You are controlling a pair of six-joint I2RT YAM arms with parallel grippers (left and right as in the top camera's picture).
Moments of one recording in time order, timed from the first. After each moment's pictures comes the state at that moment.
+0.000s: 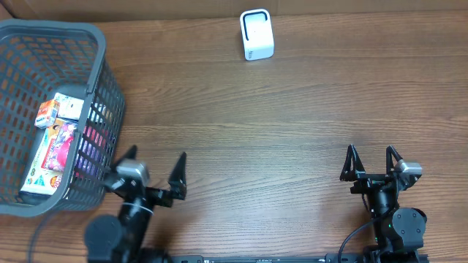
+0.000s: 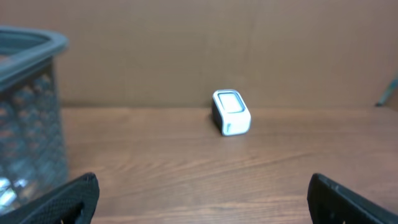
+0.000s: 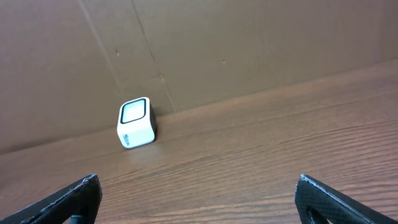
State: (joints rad) left arm -0.01 0.22 0.51 -0.40 0.19 -0.12; right arm 0.08 0.01 0.02 -0.03 0.02 0.29
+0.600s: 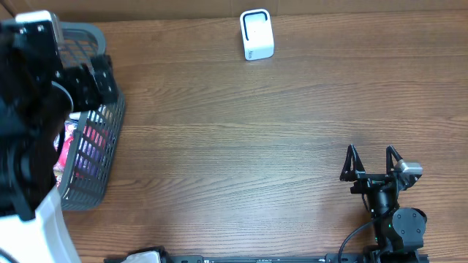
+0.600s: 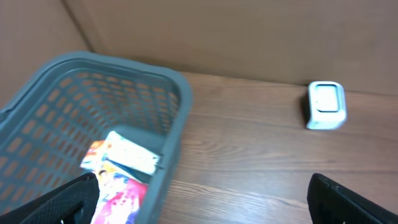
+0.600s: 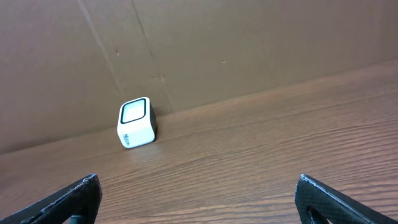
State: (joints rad) left arm 0.15 1.40 2.19 -1.38 -0.04 -0.04; right arm 0.08 0.01 0.02 -0.03 0.02 0.29
